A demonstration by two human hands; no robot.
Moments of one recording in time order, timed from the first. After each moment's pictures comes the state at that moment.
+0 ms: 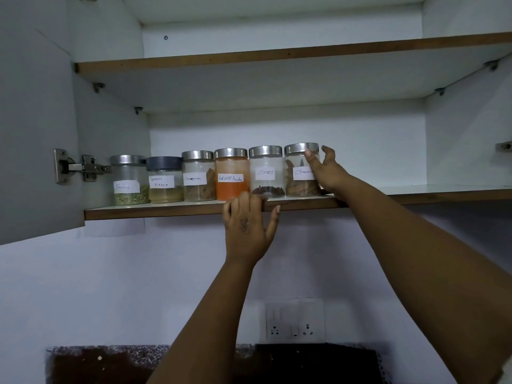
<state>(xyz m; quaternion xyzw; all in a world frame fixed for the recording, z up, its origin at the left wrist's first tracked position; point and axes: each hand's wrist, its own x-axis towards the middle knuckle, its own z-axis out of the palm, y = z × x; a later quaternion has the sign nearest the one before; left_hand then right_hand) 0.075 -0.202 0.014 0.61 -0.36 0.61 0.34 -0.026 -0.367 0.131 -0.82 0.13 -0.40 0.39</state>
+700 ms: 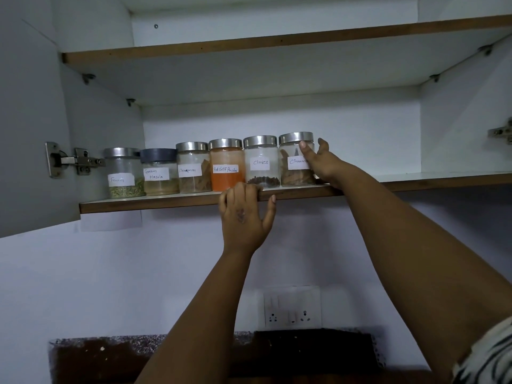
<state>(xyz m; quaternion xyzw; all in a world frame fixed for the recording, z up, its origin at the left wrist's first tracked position) 0.067 -0.201 0.014 0.62 -0.36 0.60 0.35 -0.030 -0.368 0.132 -0.84 0.15 -0.35 0.39</state>
